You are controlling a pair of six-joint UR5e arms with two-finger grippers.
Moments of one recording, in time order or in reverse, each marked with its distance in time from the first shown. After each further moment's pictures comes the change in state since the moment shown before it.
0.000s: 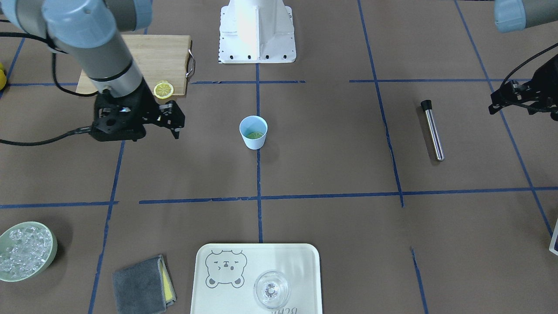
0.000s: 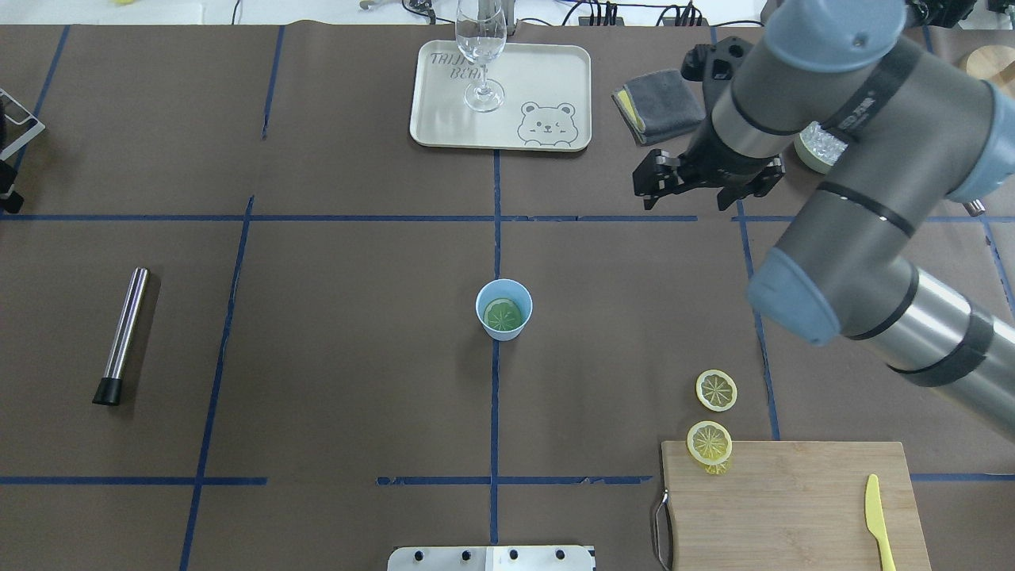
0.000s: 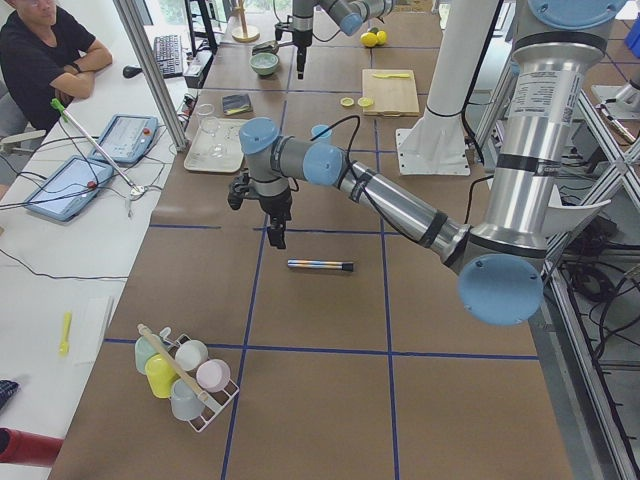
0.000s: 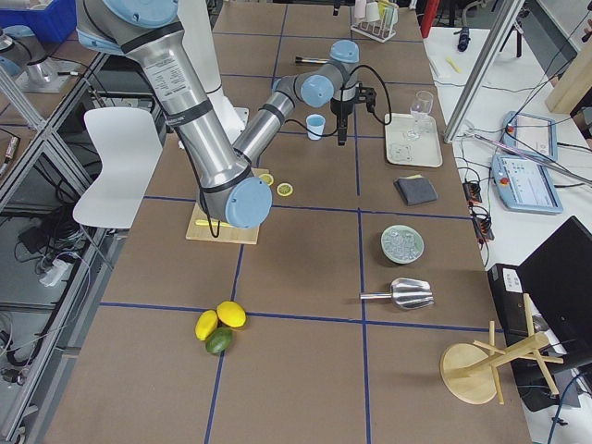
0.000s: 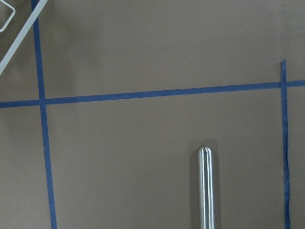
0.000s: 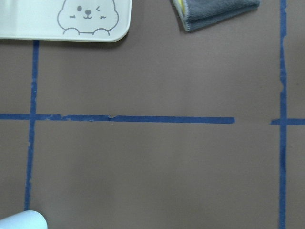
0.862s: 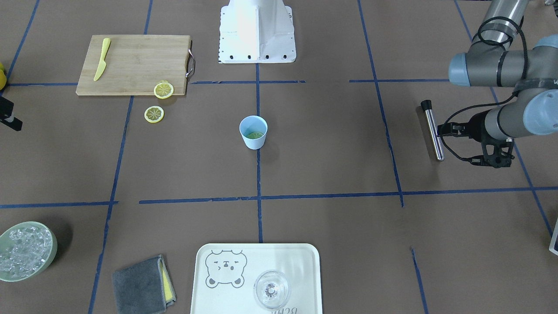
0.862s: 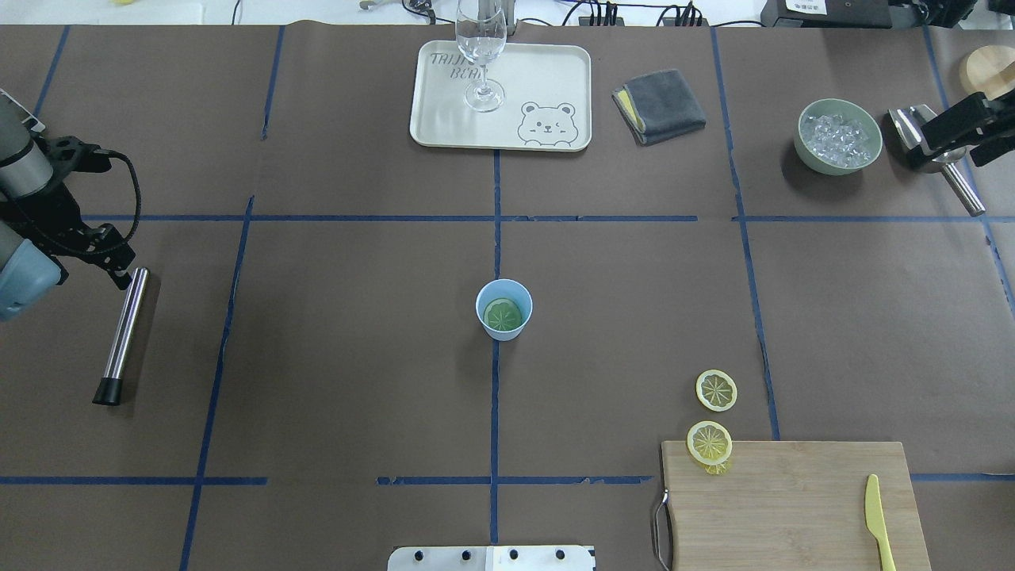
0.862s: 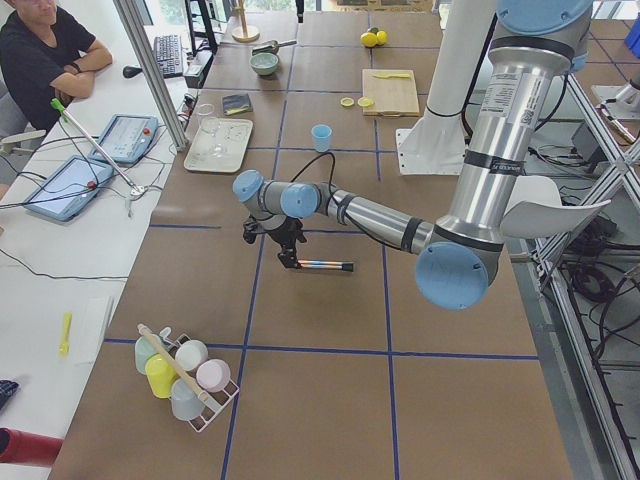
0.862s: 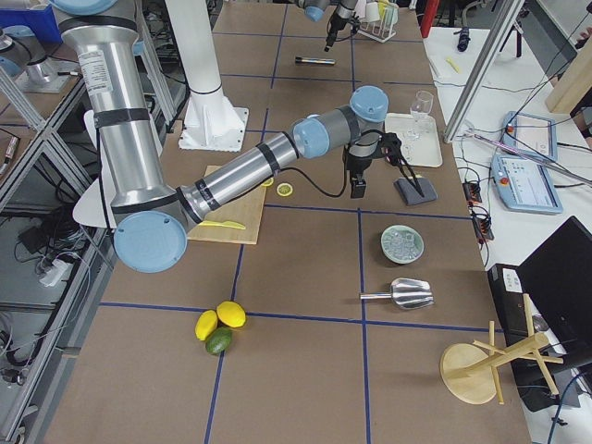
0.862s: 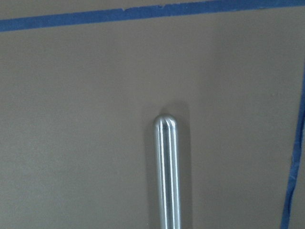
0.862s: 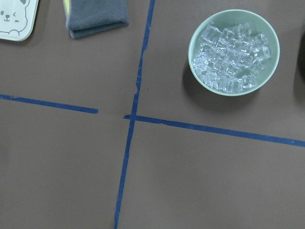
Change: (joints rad) left arm 0.190 -0.035 0.378 -0.230 -0.101 -0.017; right arm 0.426 -0.308 0.016 0.001 0.335 -0.574
